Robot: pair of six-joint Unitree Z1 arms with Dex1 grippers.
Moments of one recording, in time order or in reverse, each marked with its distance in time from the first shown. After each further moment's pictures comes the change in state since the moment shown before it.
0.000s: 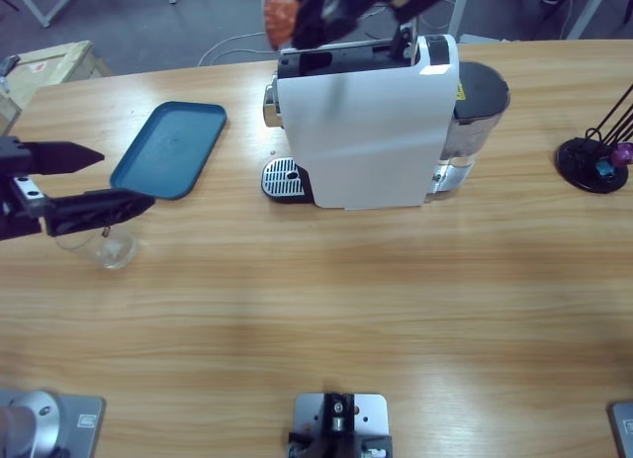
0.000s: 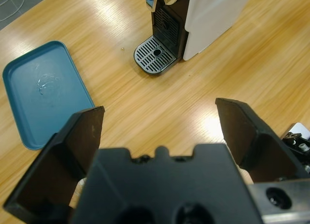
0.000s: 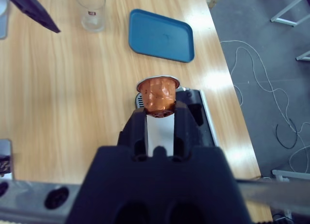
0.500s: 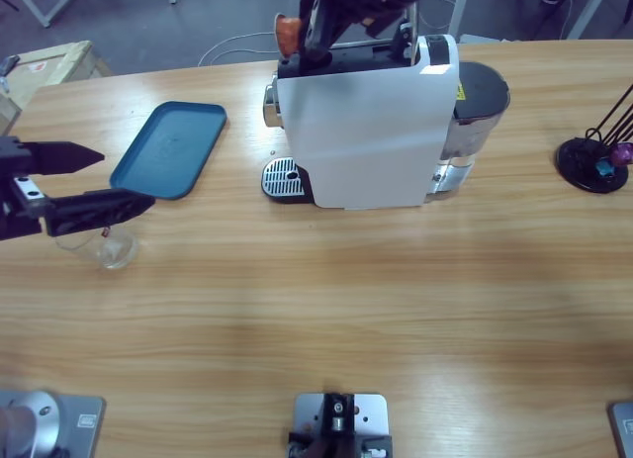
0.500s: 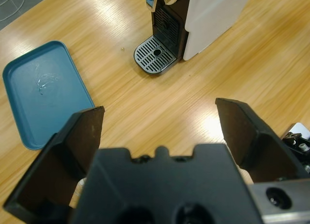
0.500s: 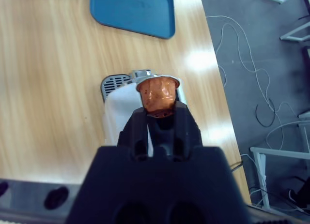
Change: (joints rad) arm 0 0.000 0.000 0.000 0.000 0.000 0.000; arm 1 -0.018 0.132 -0.081 0.004 -0.141 -0.046
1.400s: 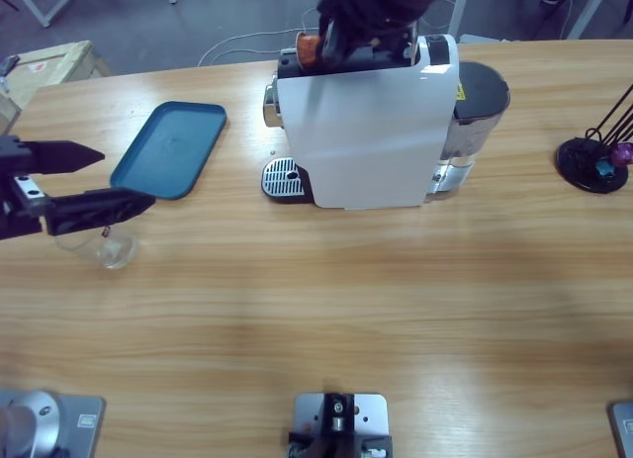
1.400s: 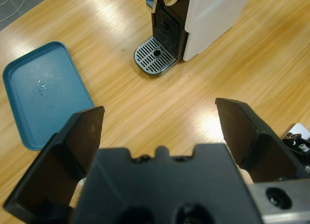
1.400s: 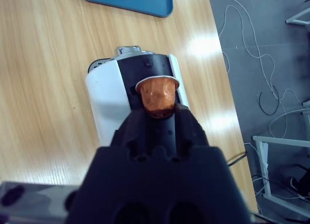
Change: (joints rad) arm 0 0.000 0.001 0.000 -0.003 0.000 0.000; arm 1 -0.031 0.045 0.003 0.011 -0.014 -0.002
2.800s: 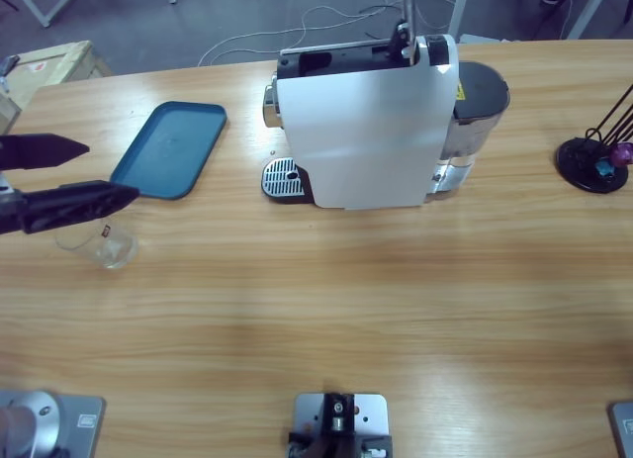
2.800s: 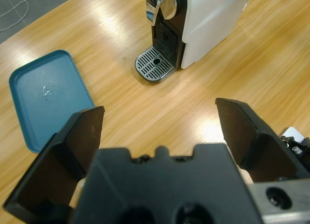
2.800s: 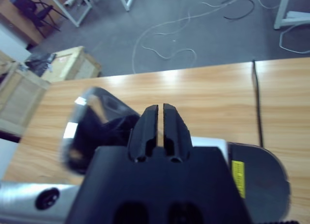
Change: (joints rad) arm 0 0.000 -0.047 -0.001 0.000 -0.002 -0.002; arm 1 0.050 -0.231 0.318 -0.423 -0.425 1.218
